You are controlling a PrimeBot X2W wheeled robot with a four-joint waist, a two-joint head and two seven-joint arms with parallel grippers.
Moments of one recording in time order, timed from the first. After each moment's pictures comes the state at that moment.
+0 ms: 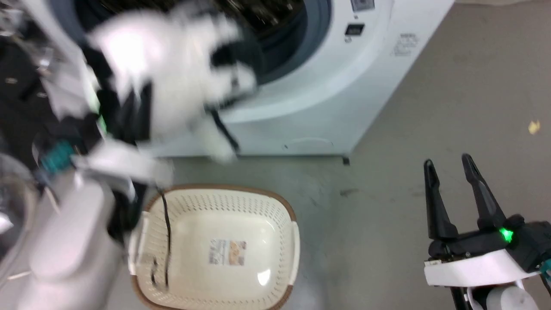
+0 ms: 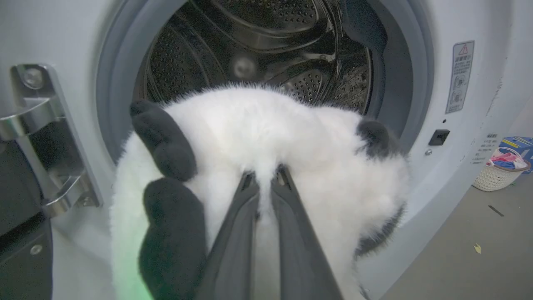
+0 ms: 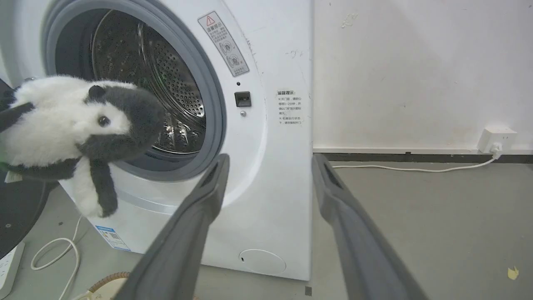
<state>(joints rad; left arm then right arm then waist) -0.56 0.39 -0.33 0.25 -0.55 0.02 -0.25 -0.08 -0.05 0.03 -0.09 0.18 0.13 -0.26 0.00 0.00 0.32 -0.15</state>
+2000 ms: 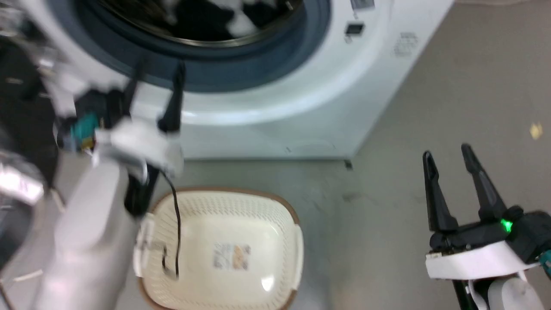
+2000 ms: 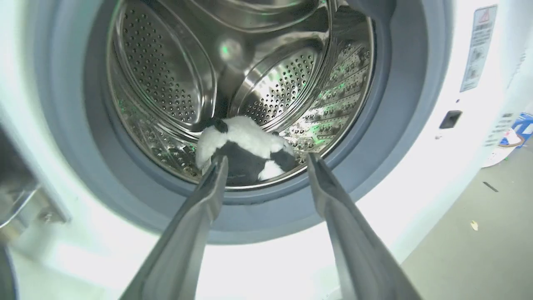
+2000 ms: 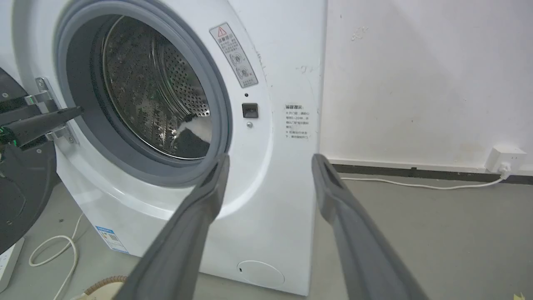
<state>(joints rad) -0.77 0.30 -0.31 0.59 -0.44 -0.12 -0.26 -0.13 -0.05 0.02 -0.09 0.15 0.13 -0.26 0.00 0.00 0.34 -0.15</state>
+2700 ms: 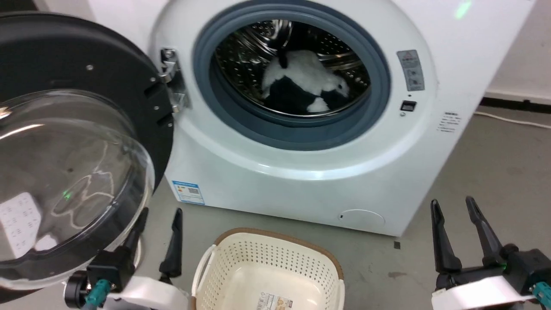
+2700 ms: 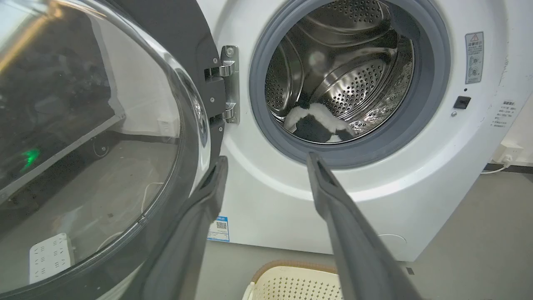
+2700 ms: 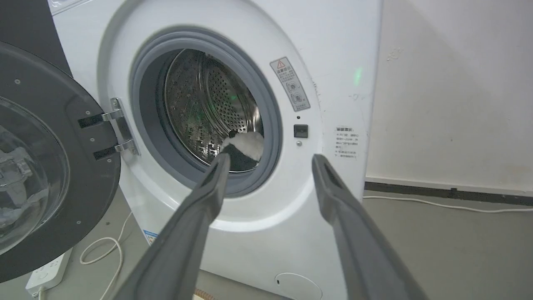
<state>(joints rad) -0.05 0.23 -0.15 0.13 -0.33 -0.01 -0.26 0.01 -0.05 -0.02 0.01 0.16 0.13 -0.26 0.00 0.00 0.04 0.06</state>
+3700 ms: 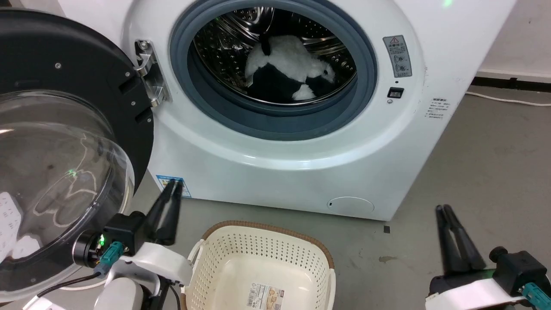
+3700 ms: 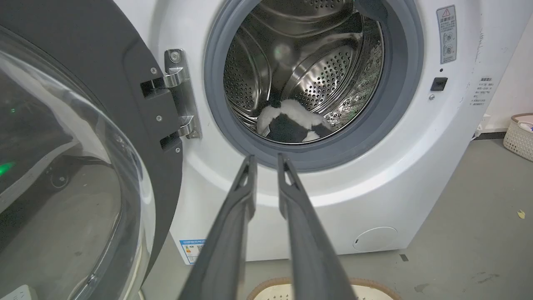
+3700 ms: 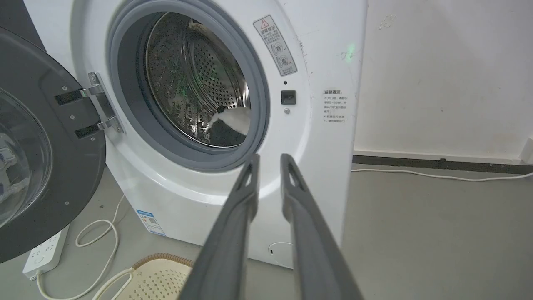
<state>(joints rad) -0.22 0.21 -0.13 0.28 -0.22 -0.13 -0.26 0.01 -0.05 0.00 0.05 0.16 0.13 -0.26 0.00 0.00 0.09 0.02</state>
